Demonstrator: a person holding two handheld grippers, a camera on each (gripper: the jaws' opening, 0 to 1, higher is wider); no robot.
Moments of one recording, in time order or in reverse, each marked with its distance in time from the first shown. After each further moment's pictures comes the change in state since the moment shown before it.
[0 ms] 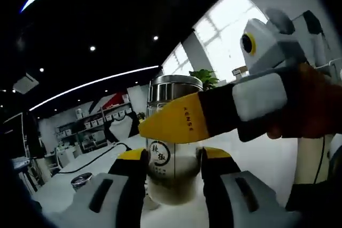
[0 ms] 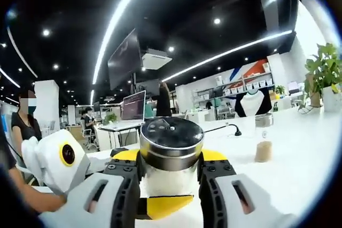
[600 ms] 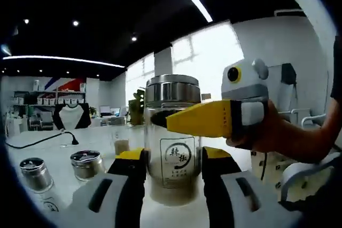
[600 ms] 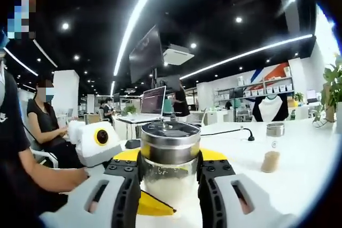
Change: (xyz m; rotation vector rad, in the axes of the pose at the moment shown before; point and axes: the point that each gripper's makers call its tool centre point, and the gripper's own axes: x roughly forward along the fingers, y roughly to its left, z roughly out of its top) left arm -0.005 -0.034 0.013 -0.368 -0.130 -0.473; right arm -0.019 0.011 0.006 -0.099 0.029 0.227
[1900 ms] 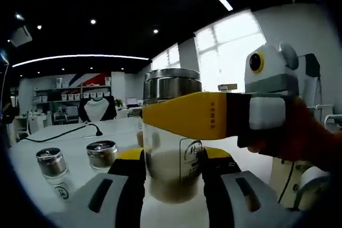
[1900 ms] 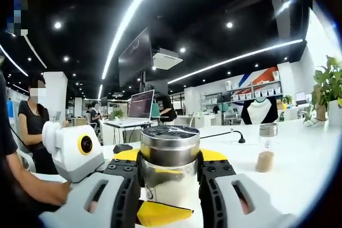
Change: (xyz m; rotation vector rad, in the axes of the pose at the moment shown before) left arm -0.001 0.022 -0.010 0.054 0.078 0.326; right arm 0.014 -0.011 -0.001 0.005 -0.036 -0.164
